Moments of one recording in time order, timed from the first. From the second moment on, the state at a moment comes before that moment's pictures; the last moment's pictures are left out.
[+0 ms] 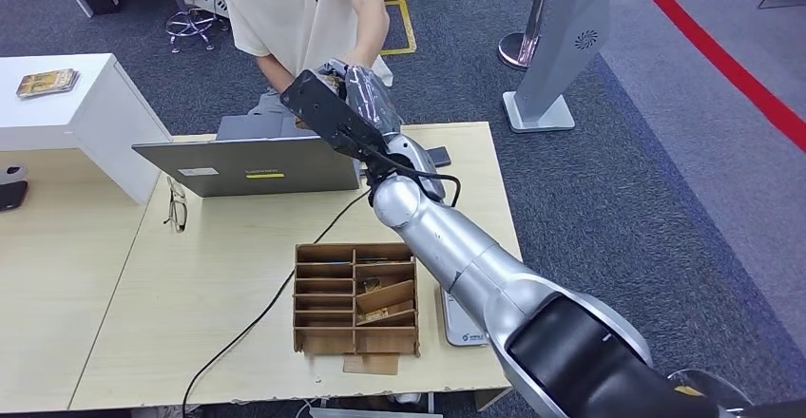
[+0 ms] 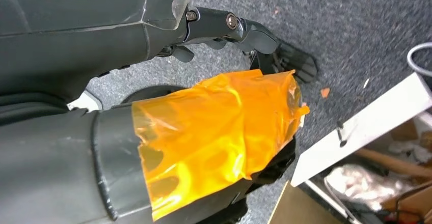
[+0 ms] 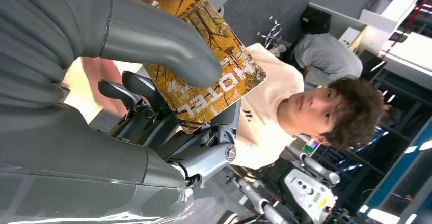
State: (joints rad) left arm 0.23 -0.34 0.67 -0.77 -0.03 -0.07 0.24; right arm -0.97 0.35 0.63 -0.67 0.24 -0.41 -0.10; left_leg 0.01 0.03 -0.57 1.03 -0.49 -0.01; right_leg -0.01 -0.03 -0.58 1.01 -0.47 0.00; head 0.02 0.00
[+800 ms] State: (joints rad) left arm 0.03 -0.28 0.93 -0.51 -0.20 0.00 0.07; right arm -1.03 0.34 0.59 -0.49 0.33 -0.46 -0.06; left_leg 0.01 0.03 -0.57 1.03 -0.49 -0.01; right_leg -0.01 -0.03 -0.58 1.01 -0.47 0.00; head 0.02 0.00
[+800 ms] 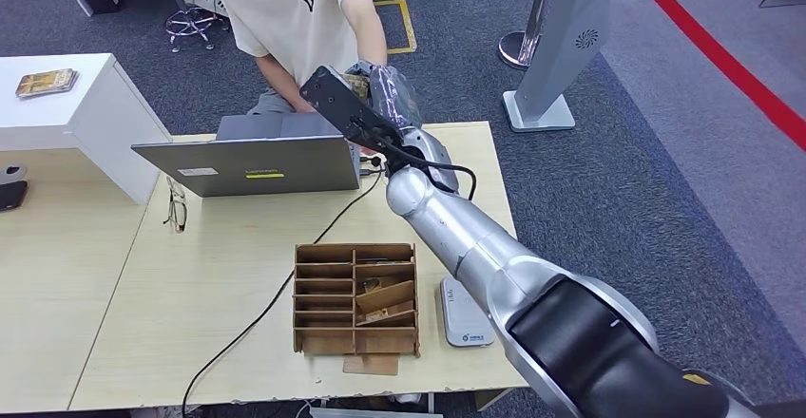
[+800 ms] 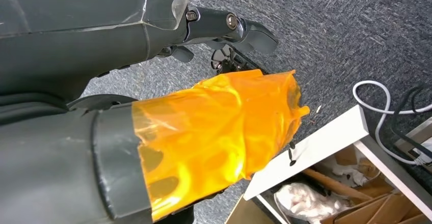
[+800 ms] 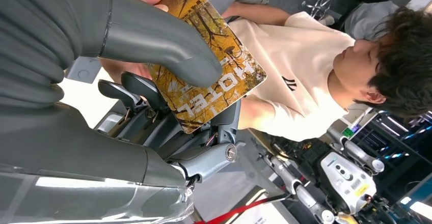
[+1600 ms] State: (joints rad) left arm 0.00 -0.27 1.02 -0.45 -0.18 -0.01 0.03; right arm -0.87 0.34 0.51 -0.77 0.16 -0.31 -0.24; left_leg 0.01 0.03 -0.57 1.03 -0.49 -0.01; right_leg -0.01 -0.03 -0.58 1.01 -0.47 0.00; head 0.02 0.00
